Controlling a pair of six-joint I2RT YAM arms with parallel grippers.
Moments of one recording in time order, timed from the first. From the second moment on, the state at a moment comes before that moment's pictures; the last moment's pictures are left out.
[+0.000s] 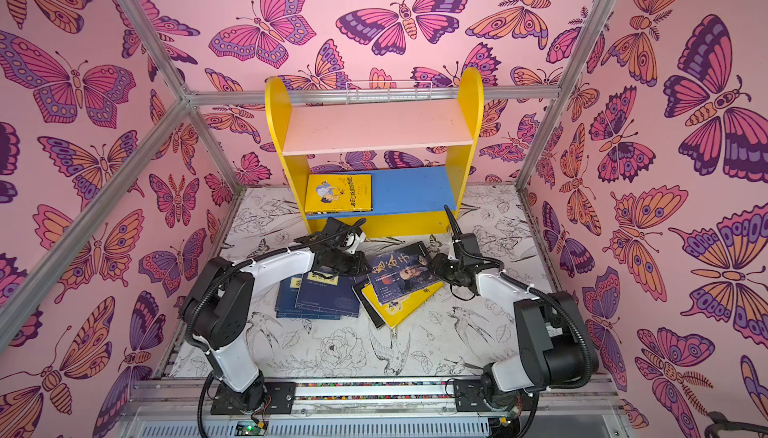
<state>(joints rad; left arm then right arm) -0.54 1.80 1.15 -0.38 0.44 -0.43 0.23 1.47 0.69 -0.11 -0.29 0.65</state>
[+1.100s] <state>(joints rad) -0.54 1.86 1.12 -0.25 0.34 -0.54 0.25 1.42 0.68 0.10 -0.46 0.80</state>
